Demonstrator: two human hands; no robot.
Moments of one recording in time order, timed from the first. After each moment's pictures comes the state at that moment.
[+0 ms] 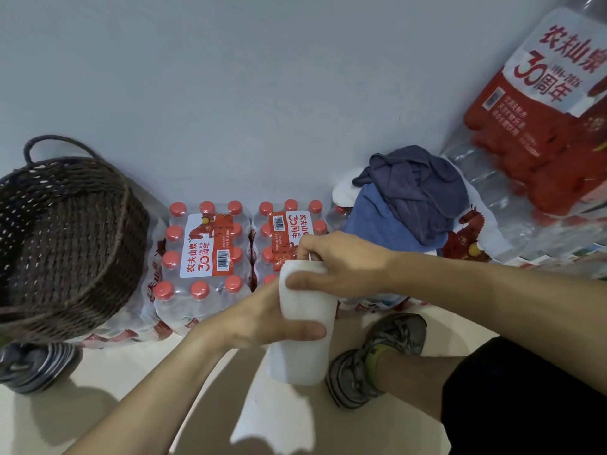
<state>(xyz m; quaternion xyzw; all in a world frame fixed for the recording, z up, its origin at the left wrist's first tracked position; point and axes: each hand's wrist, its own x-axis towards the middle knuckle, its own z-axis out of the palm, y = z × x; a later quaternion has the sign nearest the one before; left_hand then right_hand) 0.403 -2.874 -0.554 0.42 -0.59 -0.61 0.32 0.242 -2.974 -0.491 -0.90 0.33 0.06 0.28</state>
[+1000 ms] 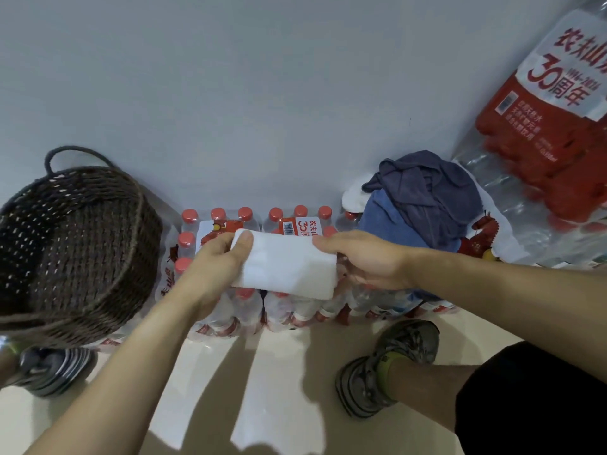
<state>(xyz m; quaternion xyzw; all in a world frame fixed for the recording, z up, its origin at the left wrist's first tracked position) 0.466 -2.897 -0.542 0.65 -0.36 -0.51 0.43 0.241 -2.992 -0.504 -0.54 0.45 -0.04 0.71</state>
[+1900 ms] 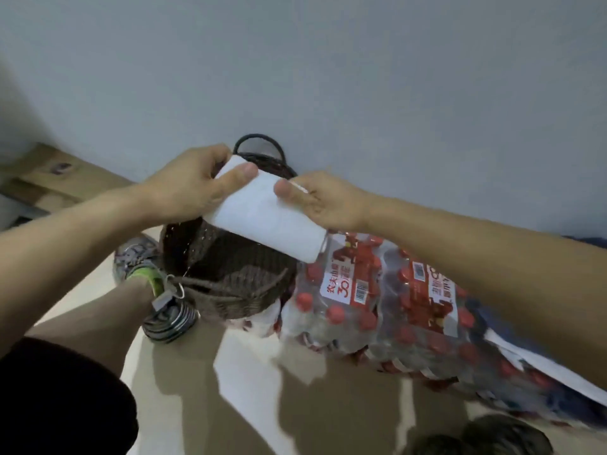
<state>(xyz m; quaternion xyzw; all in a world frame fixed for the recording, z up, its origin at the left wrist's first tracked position) 0.730 -2.835 -0.482 0.77 -0.53 -0.16 0.33 0.552 -2.973 -0.467 -0.91 0.17 0.01 0.36</state>
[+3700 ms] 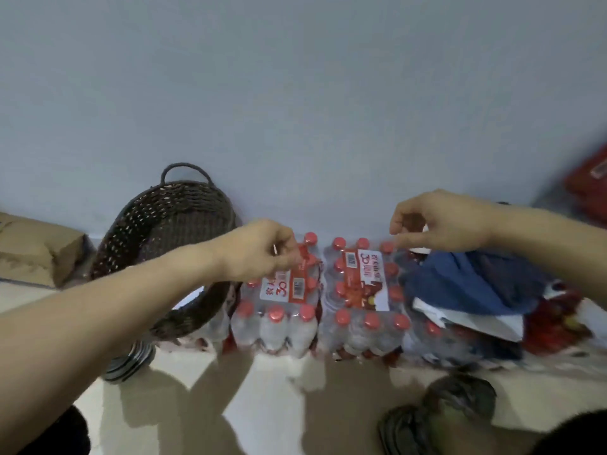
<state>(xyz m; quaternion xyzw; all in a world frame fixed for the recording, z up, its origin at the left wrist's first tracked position) 0.562 -2.899 -0.477 0.64 -0.68 -0.31 0.20 0.297 -3.045 -0.405 -0.92 0.35 0.13 0.14</state>
